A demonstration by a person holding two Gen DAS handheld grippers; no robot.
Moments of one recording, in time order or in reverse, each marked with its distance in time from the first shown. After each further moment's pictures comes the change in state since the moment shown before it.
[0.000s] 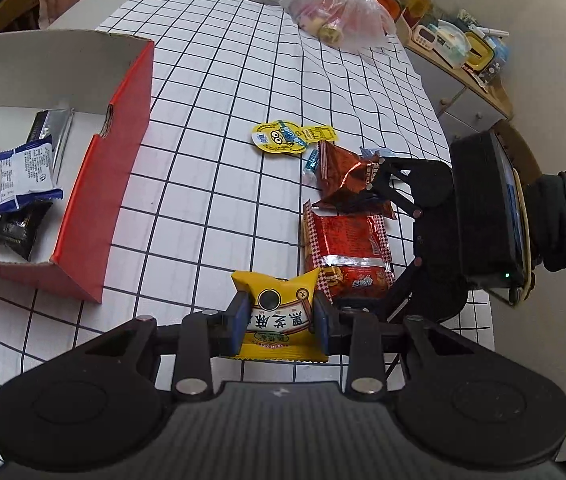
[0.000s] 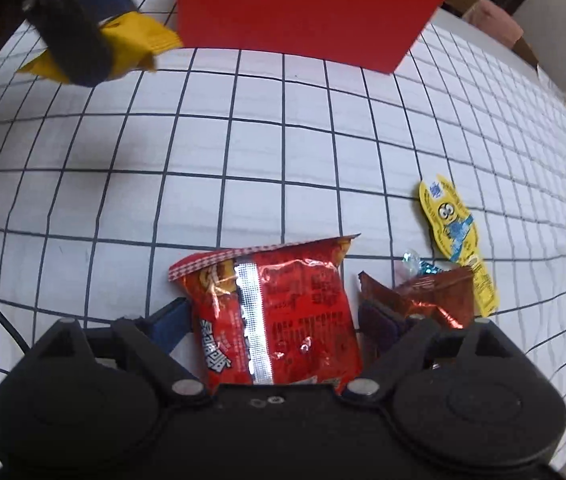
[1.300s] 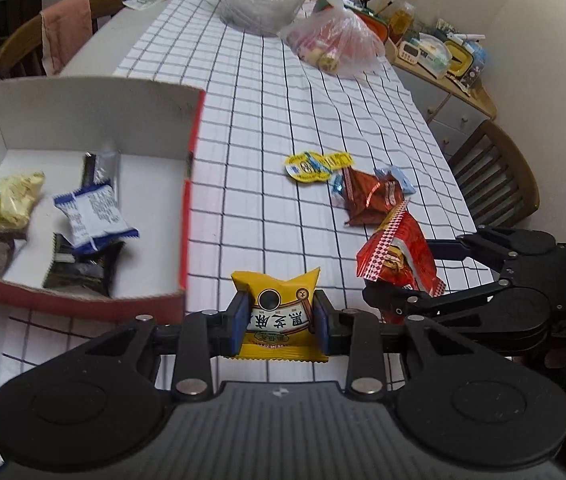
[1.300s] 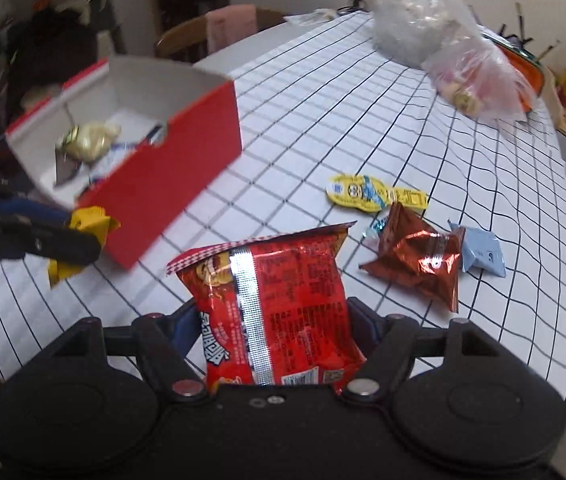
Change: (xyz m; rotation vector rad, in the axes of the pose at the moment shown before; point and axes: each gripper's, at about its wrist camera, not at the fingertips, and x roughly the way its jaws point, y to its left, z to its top) left arm -0.060 0.057 0.007 0.108 -0.073 -0.018; right arm -0.101 0.048 0.049 0.957 -0.214 -0.244
